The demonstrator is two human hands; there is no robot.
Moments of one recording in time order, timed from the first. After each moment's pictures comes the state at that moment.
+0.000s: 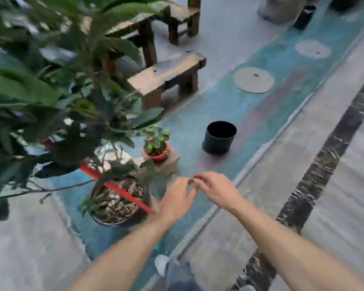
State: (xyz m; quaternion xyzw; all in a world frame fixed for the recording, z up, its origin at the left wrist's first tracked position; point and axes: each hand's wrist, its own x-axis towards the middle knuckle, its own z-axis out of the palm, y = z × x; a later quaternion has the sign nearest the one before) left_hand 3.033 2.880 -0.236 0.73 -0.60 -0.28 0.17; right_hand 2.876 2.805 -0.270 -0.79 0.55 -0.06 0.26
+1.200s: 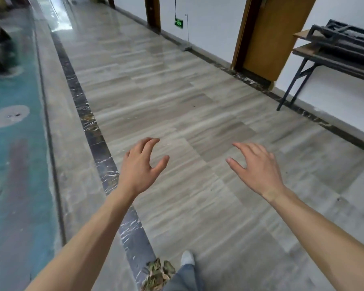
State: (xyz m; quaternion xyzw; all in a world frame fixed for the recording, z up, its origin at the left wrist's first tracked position) left_hand 2.140 2.738 -0.132 0.12 -0.96 -0.18 0.20; right_hand 2.017 3.026 -0.127 -0.26 0.94 -0.15 -0.13
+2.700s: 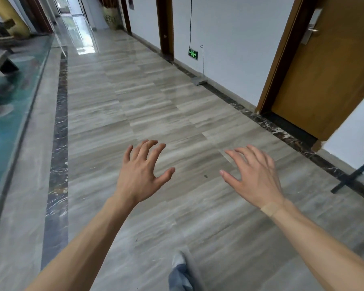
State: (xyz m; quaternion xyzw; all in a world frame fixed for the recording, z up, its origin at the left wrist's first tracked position) left_hand 1.244 2.378 -0.106 0.12 -0.97 -0.02 0.23; right_hand 1.111 2.646 -0.108 -0.35 0.92 -0.08 -0.18
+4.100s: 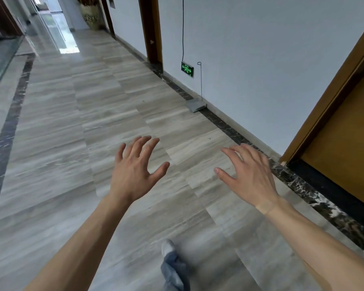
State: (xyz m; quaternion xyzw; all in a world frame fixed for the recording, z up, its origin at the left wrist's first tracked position) left_hand 0.303 1.892 -0.097 0.12 -0.96 -0.05 0.25; right_hand 0.179 2.158 -0.110 -0.33 0.92 -0.12 -0.17
